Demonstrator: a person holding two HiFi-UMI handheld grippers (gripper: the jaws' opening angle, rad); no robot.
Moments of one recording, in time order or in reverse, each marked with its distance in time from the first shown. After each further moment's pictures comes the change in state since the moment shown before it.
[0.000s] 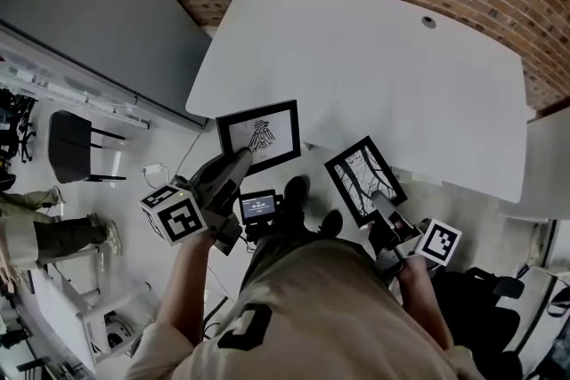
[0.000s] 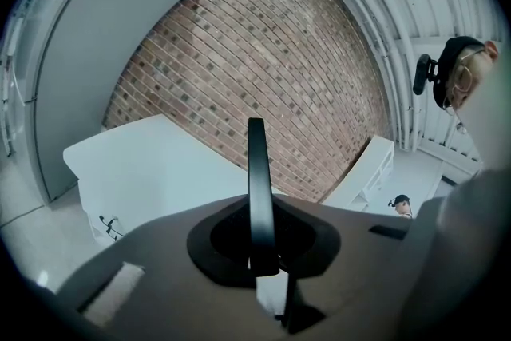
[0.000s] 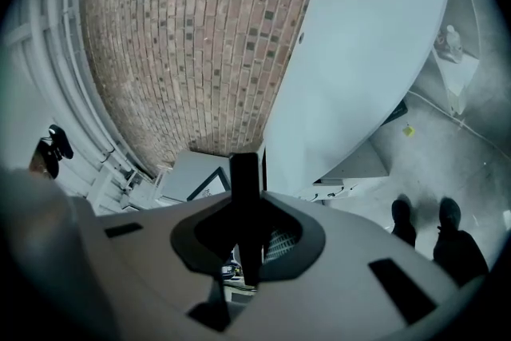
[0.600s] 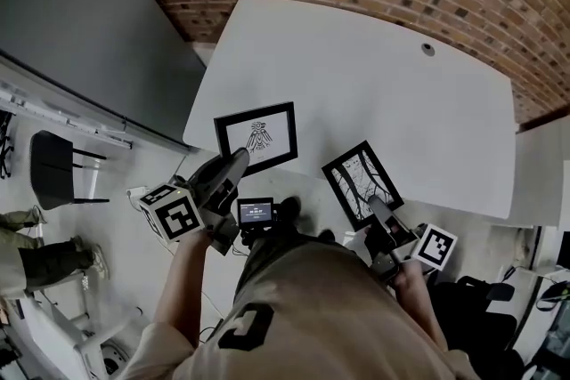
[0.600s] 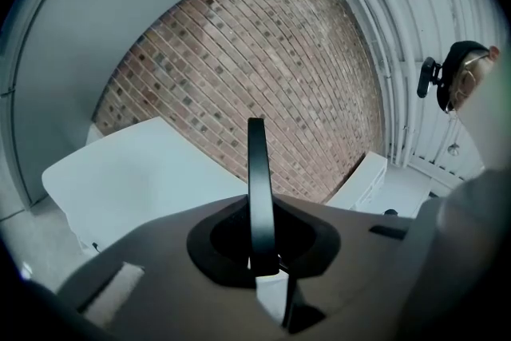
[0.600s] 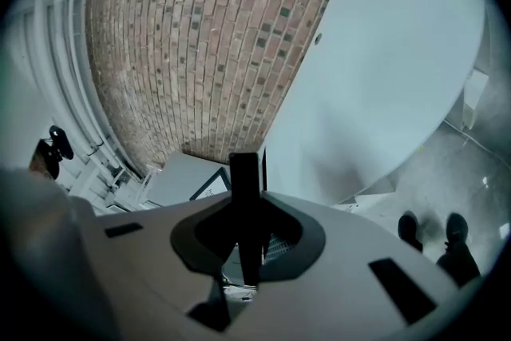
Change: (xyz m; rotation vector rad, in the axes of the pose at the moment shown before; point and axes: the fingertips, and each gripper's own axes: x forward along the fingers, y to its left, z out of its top) left arm 0.024 0.080 0.071 -0.058 -0.025 -0.097; right arm 0.089 0.026 0.018 -0.061 -0.053 -0.052
